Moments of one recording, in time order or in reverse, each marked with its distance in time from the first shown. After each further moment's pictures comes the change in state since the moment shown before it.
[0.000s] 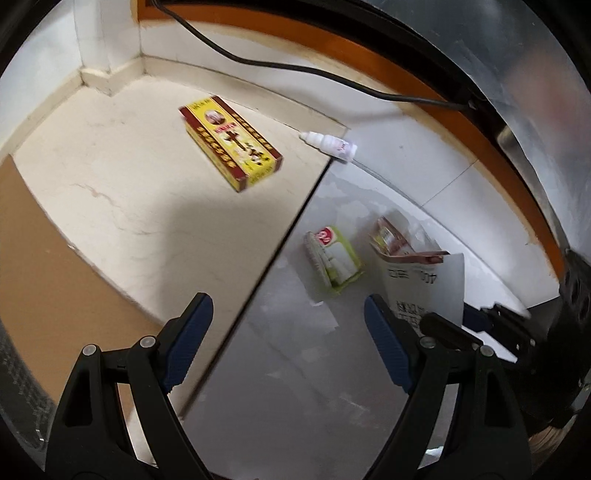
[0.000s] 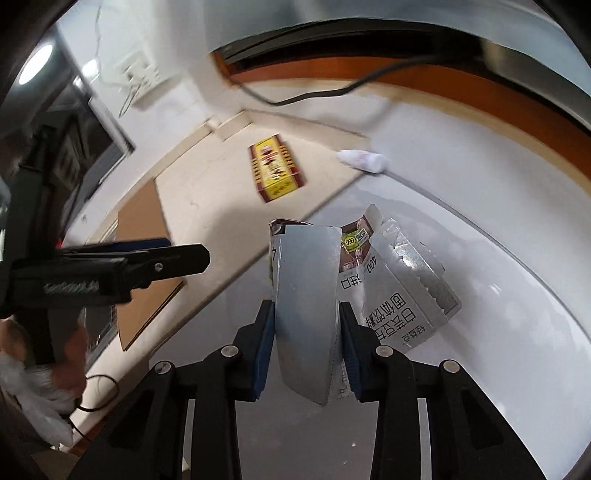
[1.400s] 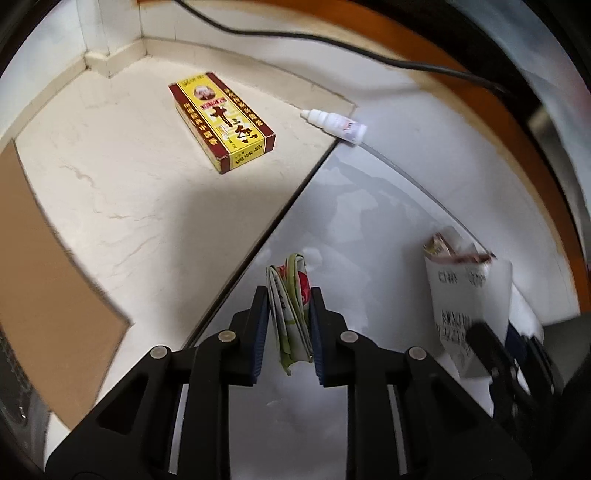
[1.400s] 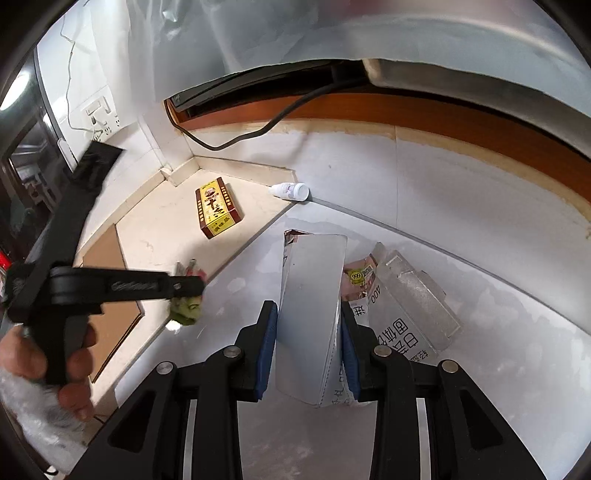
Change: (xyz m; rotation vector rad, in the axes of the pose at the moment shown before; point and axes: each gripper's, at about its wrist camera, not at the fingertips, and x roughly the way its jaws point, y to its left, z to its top) left arm 0.033 -0.025 0.001 -0.028 0.024 0.086; right arm -0.034 -0.029 -0.027 0.083 -0.172 -0.151
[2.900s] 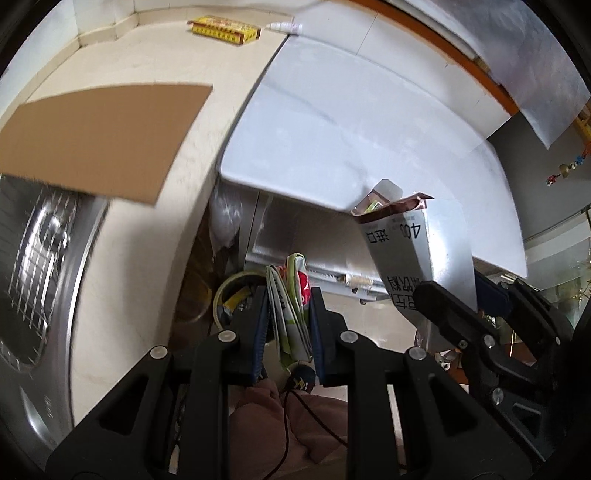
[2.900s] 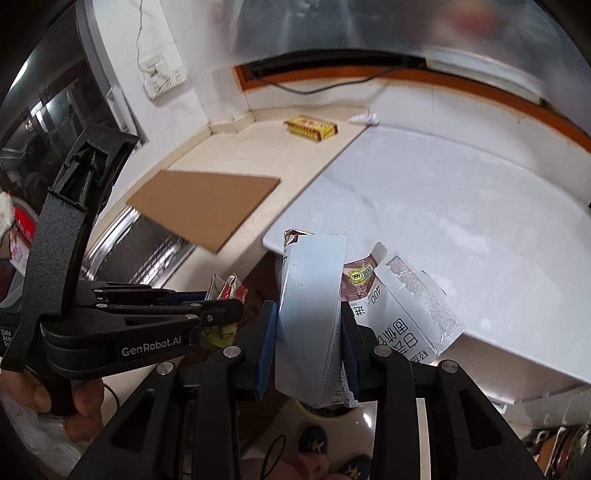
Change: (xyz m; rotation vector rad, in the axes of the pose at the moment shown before) left arm -0.140 0.118 -0.268 0.294 0.116 -0.152; right arm -0.165 0.258 -0.243 0.071 0.046 -0.086
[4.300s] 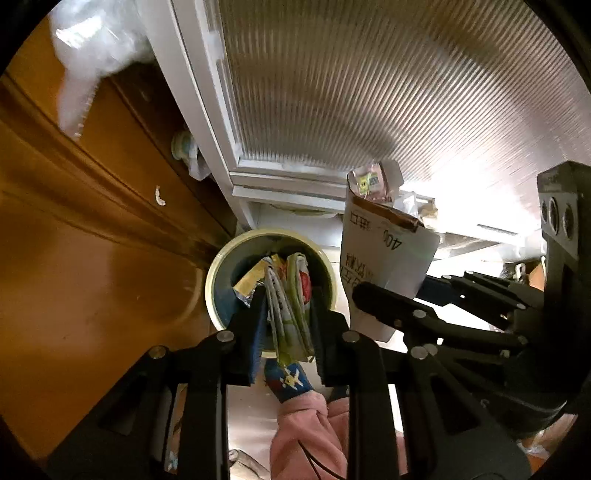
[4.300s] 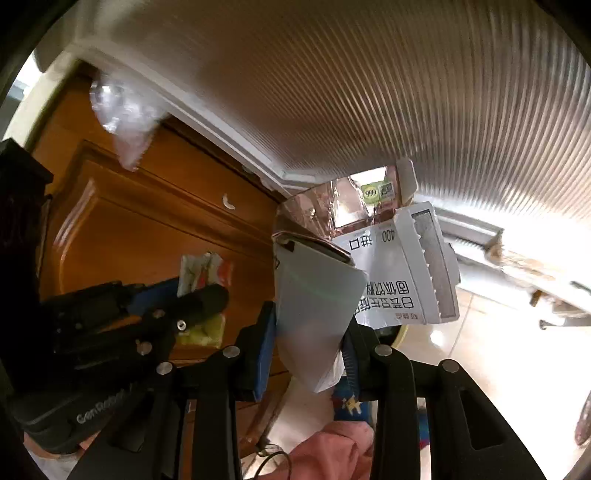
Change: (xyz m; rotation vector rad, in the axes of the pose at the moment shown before) left arm 0.296 0.002 -0.094 0.146 0.112 0.143; right arm 0.298 -0.153 -0.204 0.285 0.290 0.202
